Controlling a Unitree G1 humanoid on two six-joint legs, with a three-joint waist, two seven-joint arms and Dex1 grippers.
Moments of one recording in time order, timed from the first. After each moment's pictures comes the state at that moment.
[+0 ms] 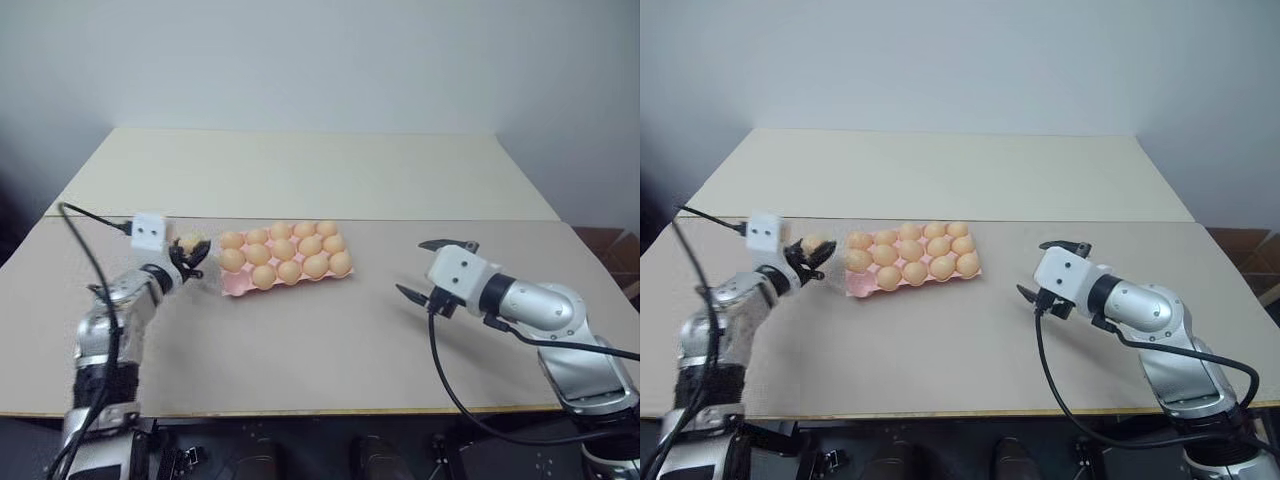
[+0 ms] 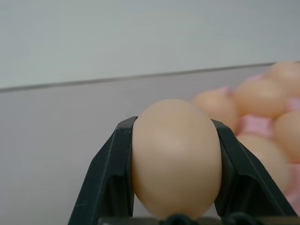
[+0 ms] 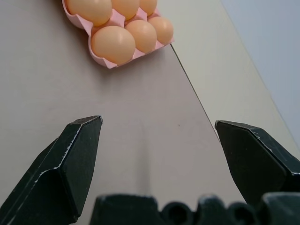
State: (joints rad) left arm -0.45 0.55 0.29 0.02 -0.40 0.59 -0.47; right arm -0.29 -0.76 0.05 -0.43 -0.04 0.39 0.72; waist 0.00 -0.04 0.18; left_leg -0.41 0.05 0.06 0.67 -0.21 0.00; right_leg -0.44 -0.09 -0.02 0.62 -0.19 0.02
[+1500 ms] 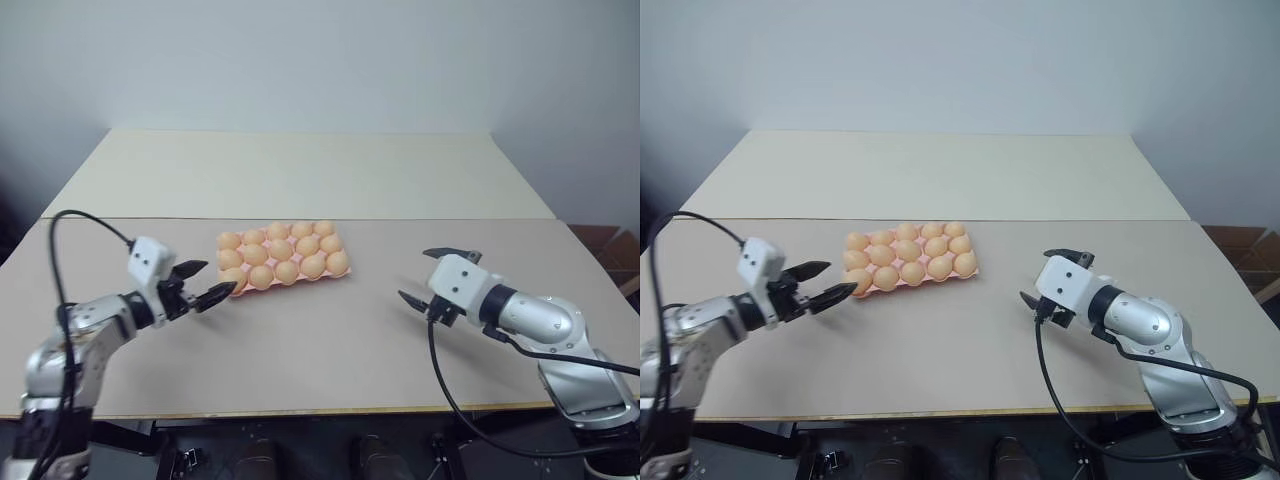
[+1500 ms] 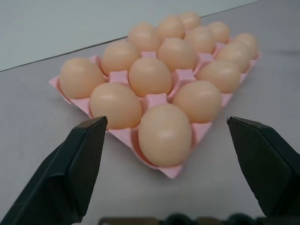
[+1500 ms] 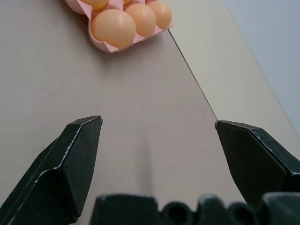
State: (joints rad) left arm -0.12 0.76 0.35 -0.19 -0.57 0.59 -0.88; right arm -0.22 -0.77 0.02 -0.48 -0.04 0.41 0.70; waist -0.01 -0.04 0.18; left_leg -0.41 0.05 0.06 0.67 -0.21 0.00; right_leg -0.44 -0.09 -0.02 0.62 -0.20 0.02
